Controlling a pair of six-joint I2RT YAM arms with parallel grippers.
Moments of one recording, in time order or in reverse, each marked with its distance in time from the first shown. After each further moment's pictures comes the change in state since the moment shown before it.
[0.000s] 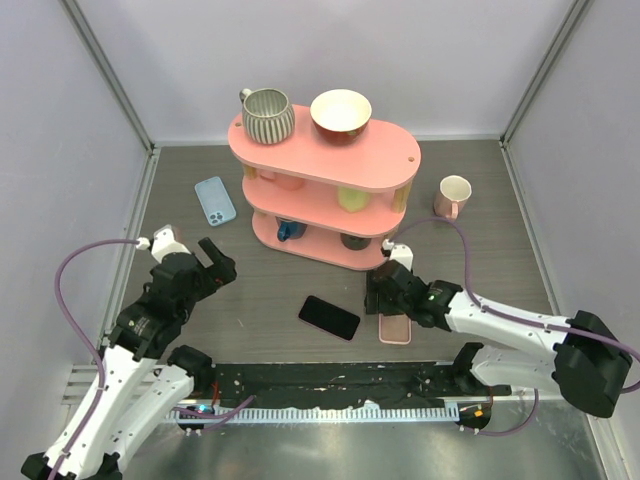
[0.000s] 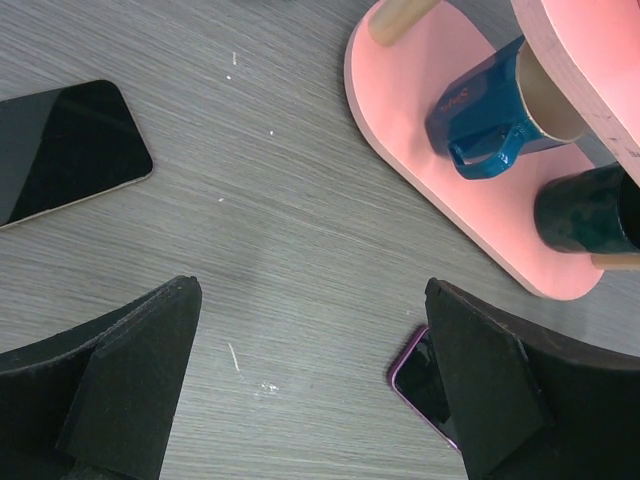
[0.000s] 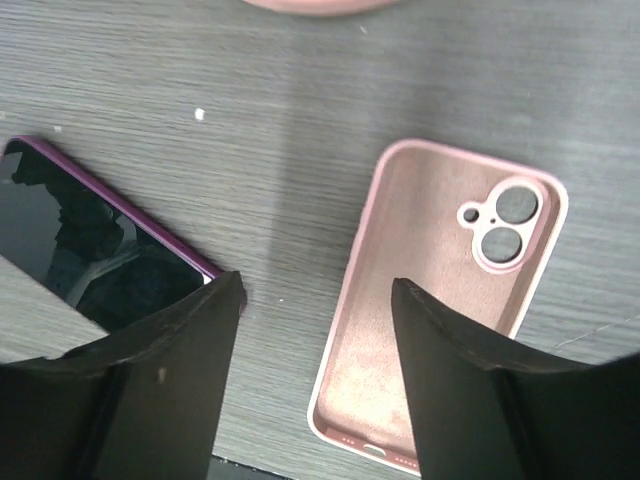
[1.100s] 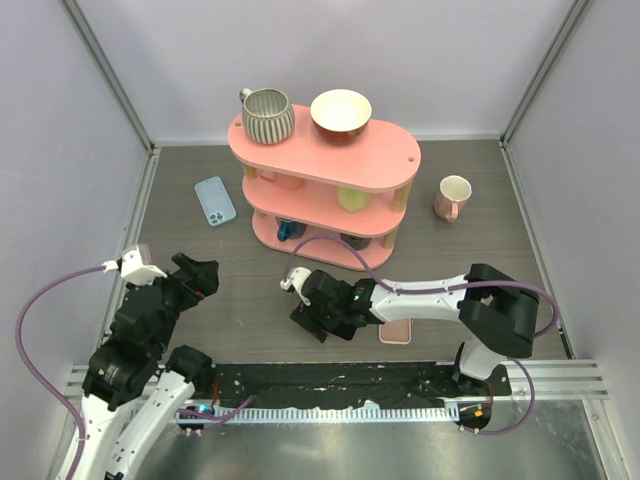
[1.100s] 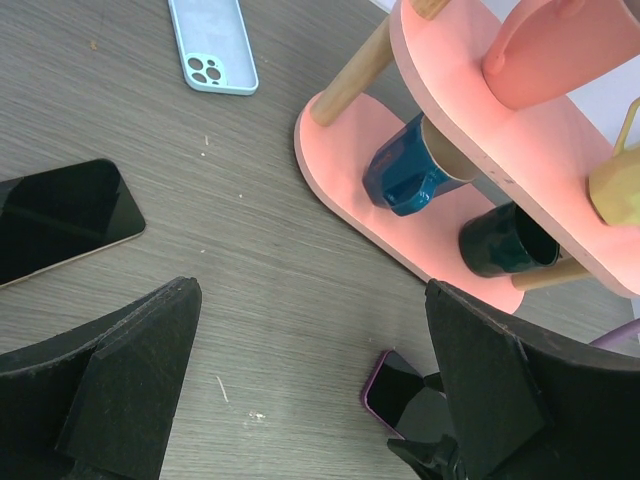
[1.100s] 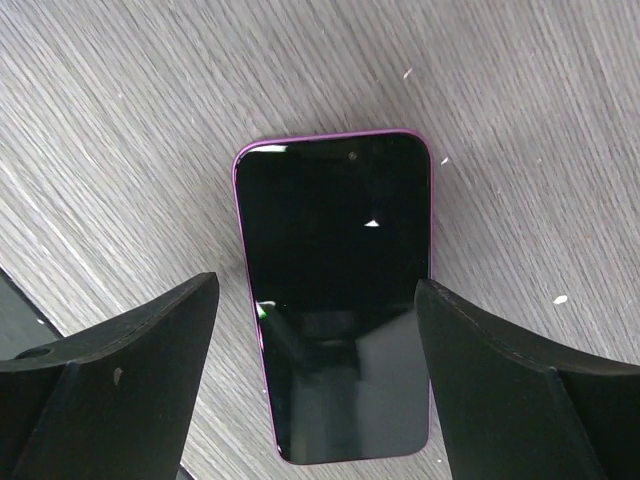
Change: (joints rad) left arm 0.000 -0.283 0.013 -0.013 -0.021 0.078; right arm 0.275 0.518 0.369 0.164 -0.181 -0.648
